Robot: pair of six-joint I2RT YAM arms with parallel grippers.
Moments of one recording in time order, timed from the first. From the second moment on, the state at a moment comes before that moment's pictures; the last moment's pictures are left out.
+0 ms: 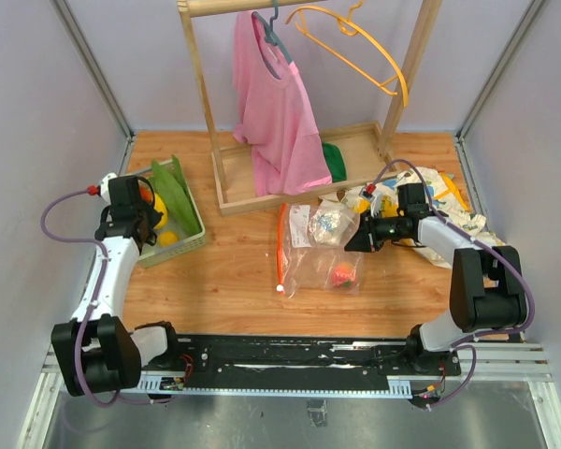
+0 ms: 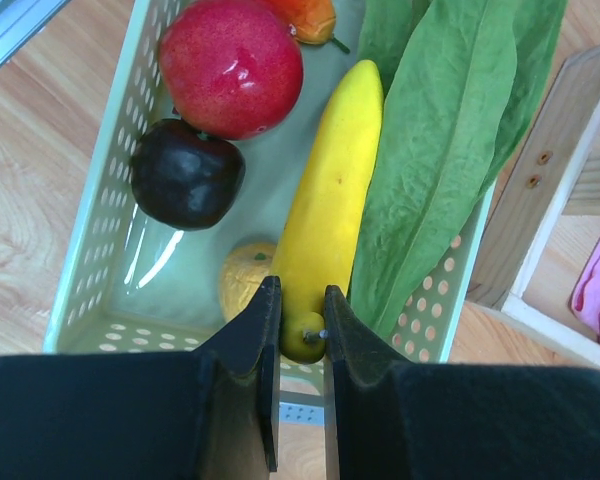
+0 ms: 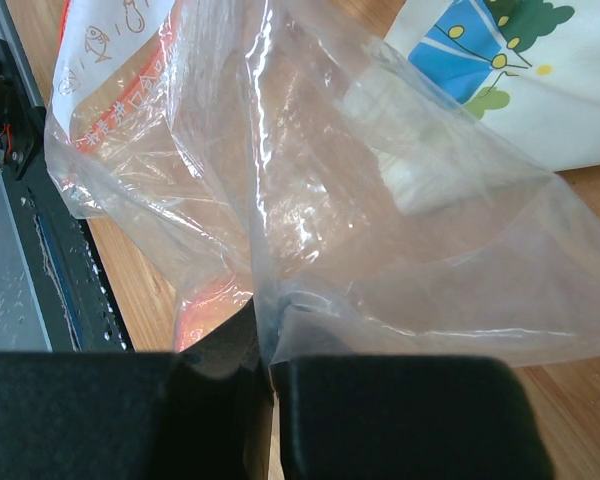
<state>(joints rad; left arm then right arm) 0.16 1.12 0.84 -0.41 -0.22 -0.58 0.08 1.52 0.82 -0.38 -0.97 -0.30</state>
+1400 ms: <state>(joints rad) 0.17 0.78 0.78 -0.27 0.10 -0.67 0.08 1.50 0.82 -0.39 -0.99 -0.31</state>
